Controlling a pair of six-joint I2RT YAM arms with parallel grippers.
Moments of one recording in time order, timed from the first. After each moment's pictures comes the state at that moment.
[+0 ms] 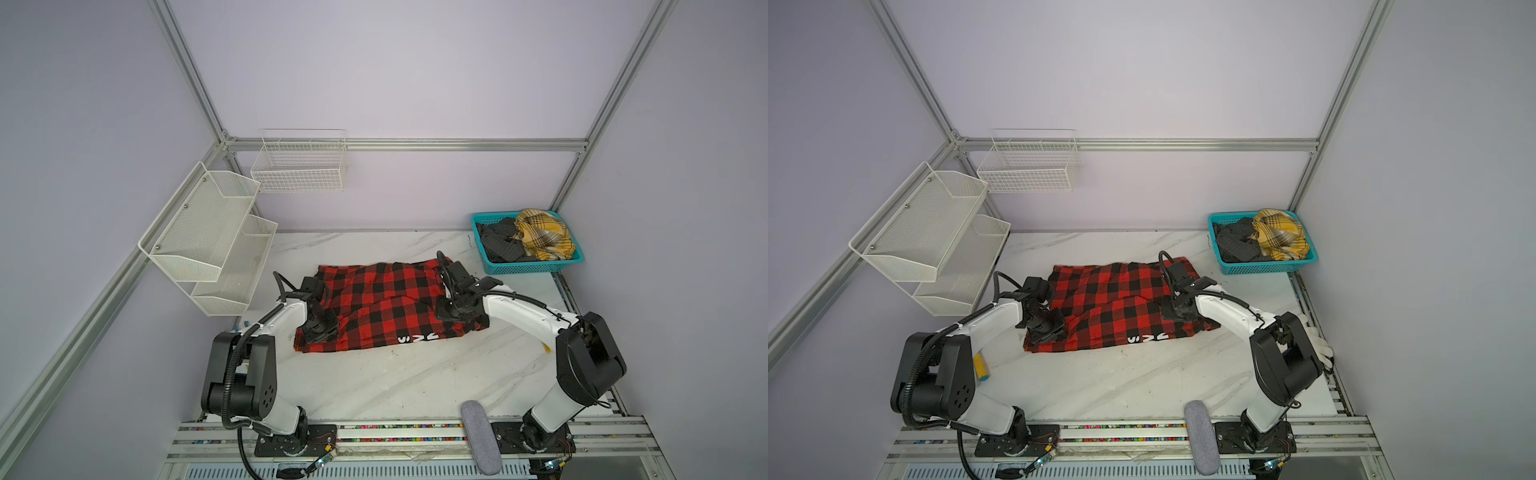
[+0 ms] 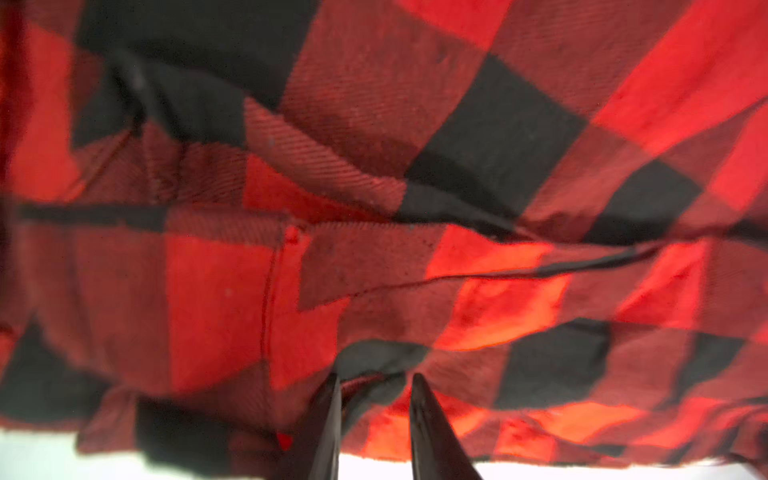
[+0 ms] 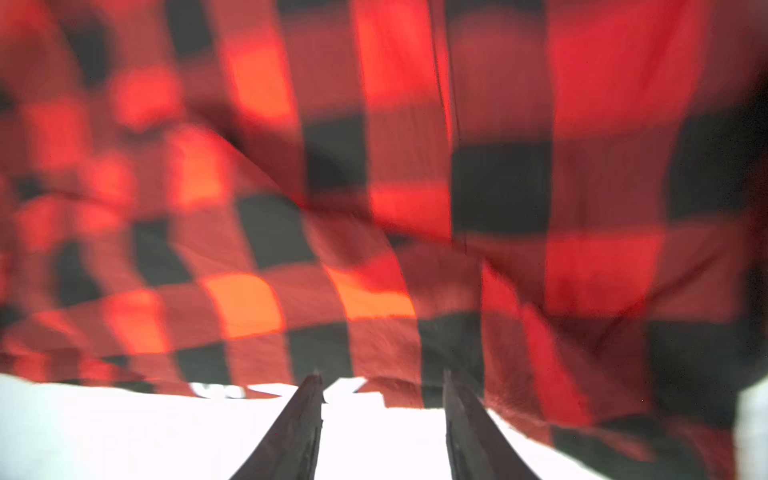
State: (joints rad) left arm -0.09 1.53 0.95 -0.76 0.13 -0.60; right arm 0.54 1.65 1.25 -0.68 -0.02 0.60
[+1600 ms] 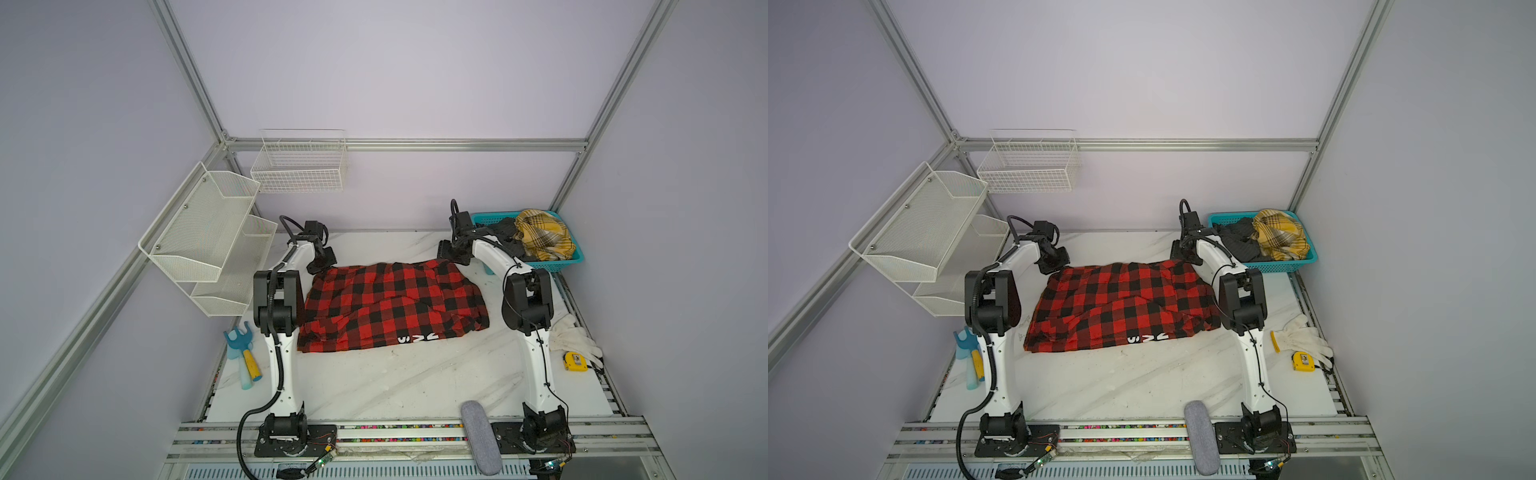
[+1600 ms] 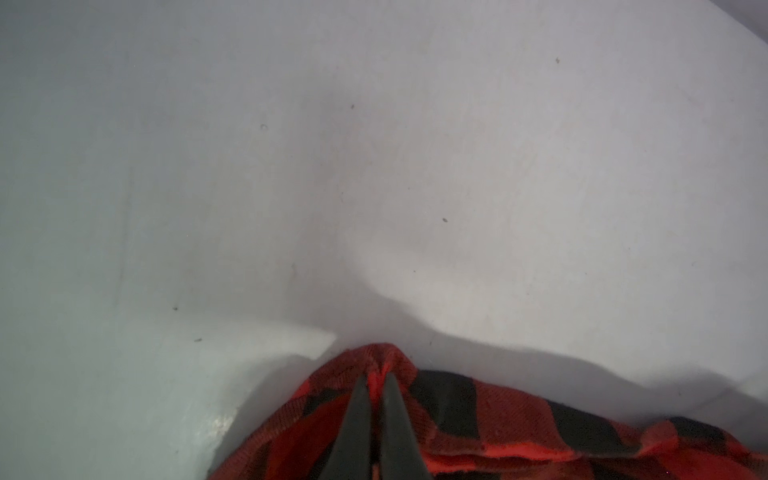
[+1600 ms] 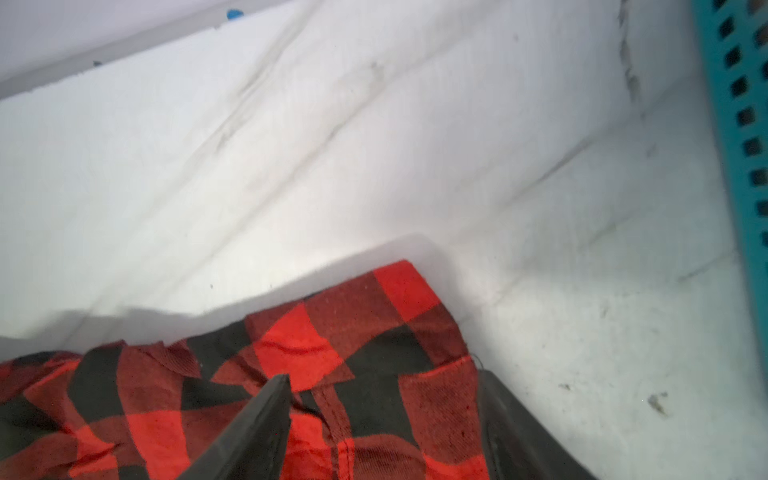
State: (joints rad) left arm 0.01 2.29 1.91 -0.72 0.02 -0.41; right arm 0.29 2.38 2.11 -0.74 -0.02 0.43
